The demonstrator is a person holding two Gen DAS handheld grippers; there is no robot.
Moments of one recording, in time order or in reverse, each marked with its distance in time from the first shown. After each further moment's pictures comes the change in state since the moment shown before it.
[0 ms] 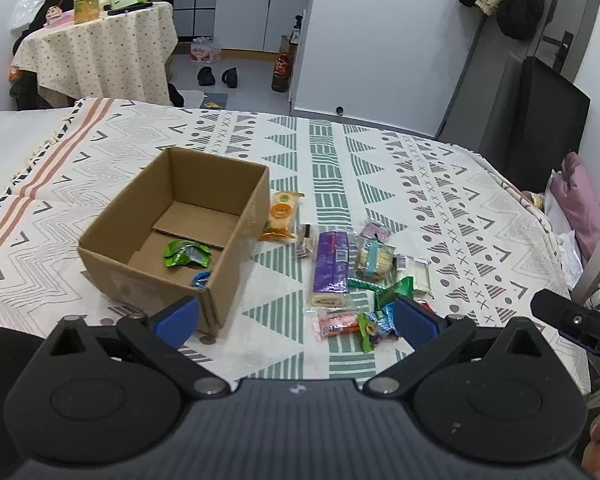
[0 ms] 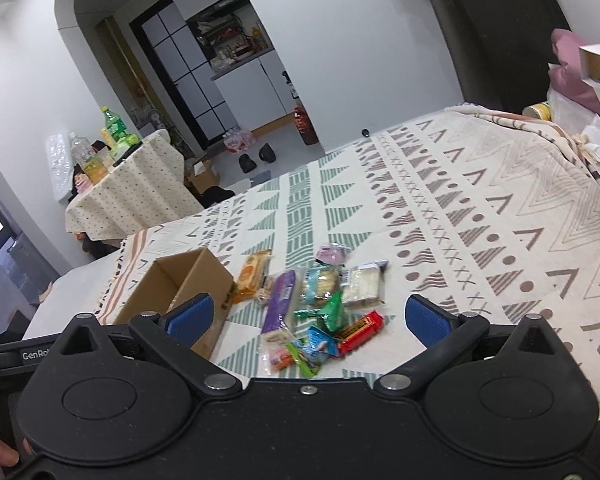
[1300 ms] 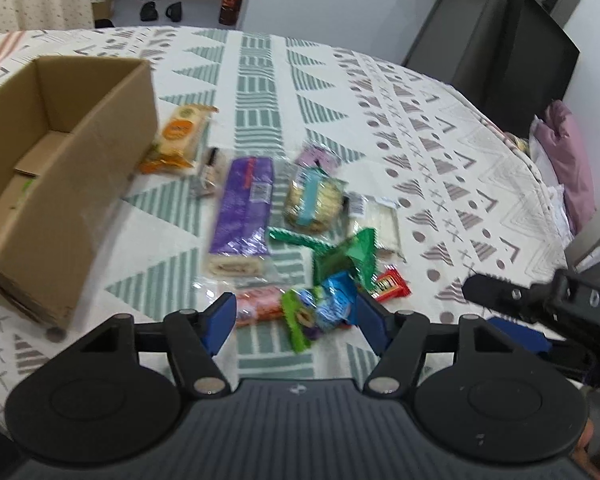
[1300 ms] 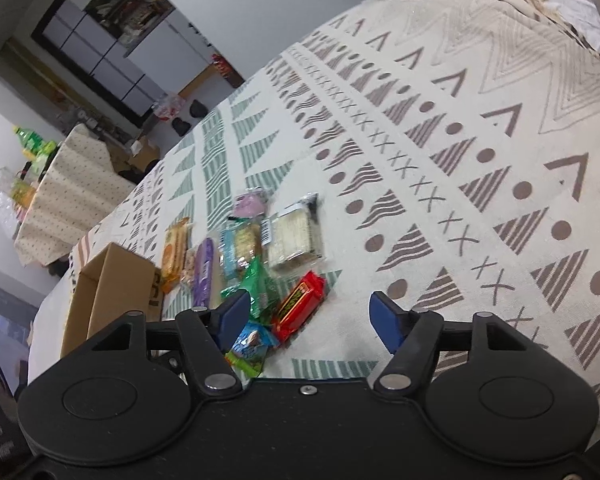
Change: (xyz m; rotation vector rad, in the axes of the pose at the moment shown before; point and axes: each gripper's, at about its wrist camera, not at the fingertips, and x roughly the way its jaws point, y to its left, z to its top) left arm 0.136 -0.049 -0.019 0.008 0.191 -0.166; right arm 0.092 -0.069 -0.010 0.302 0.207 -0.089
